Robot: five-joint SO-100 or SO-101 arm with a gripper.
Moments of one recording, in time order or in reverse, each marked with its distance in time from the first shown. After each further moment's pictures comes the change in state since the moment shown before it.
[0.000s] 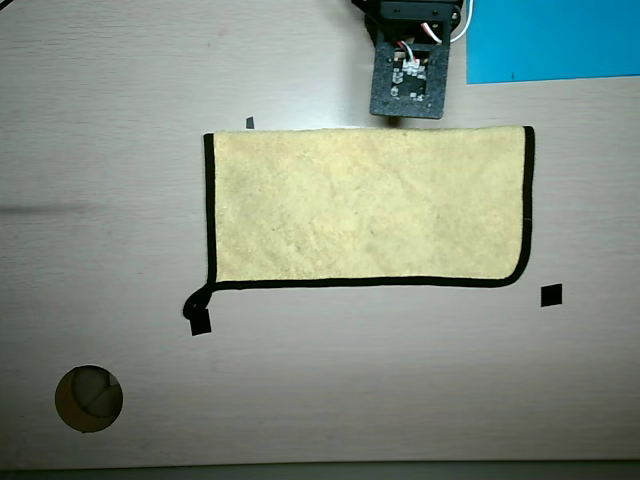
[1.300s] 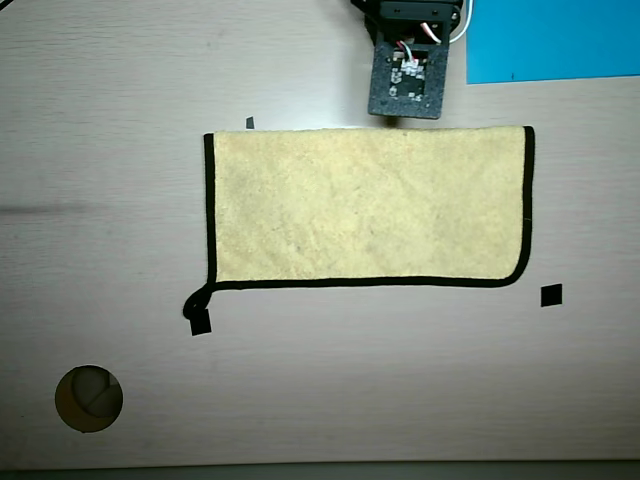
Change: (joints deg) arm 0.0 0.0 0.0 -0.1 4.0
